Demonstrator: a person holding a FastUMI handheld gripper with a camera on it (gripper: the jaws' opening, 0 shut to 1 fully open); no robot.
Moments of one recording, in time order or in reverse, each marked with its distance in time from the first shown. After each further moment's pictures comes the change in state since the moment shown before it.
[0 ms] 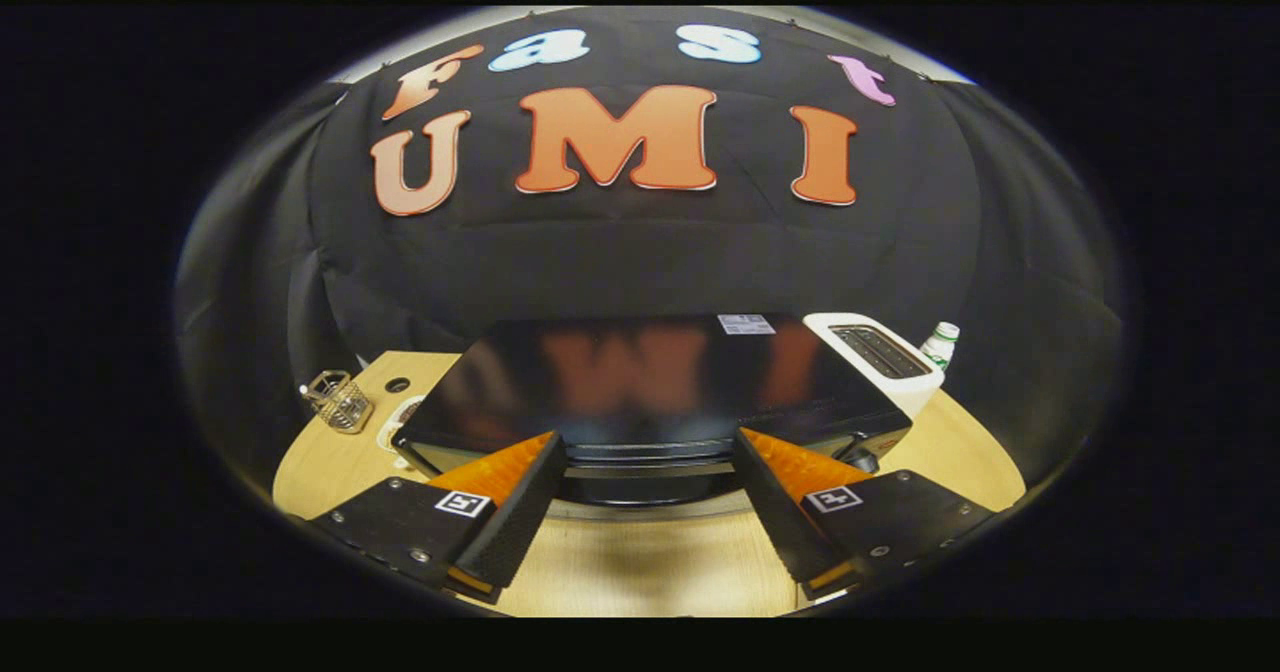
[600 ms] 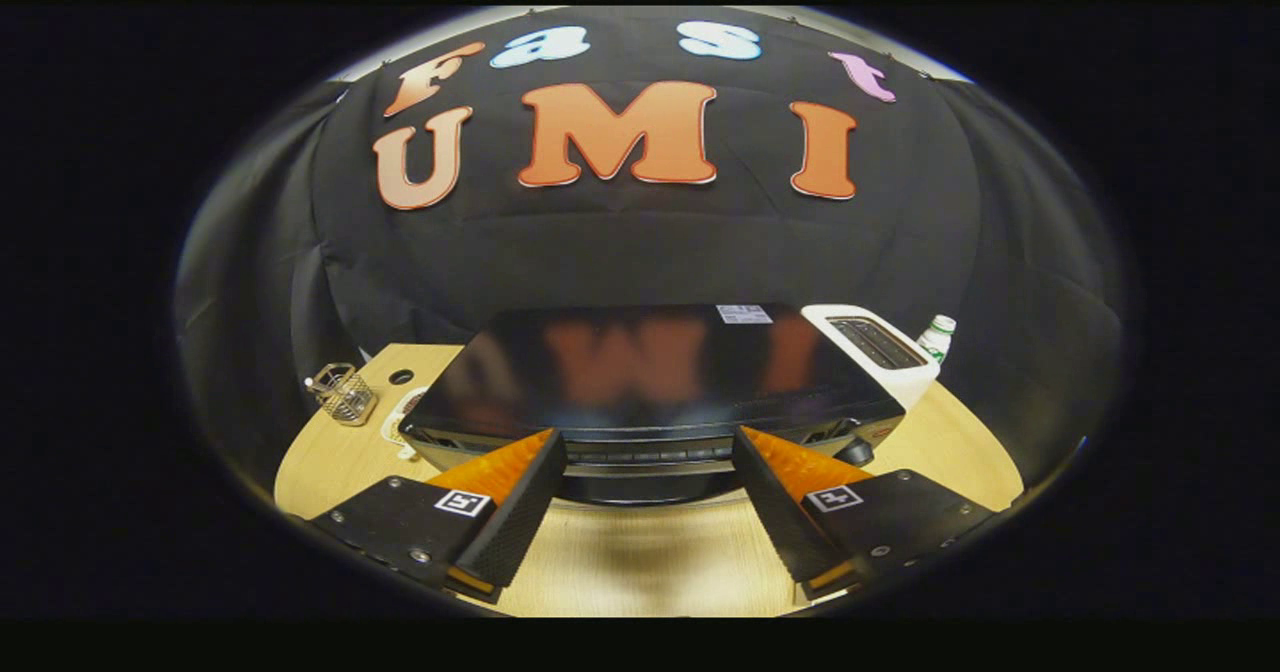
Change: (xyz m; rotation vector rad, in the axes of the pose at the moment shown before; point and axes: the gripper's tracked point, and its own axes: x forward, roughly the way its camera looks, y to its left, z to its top) arm -0.015 -0.001 -0.006 -0.007 0.017 0.001
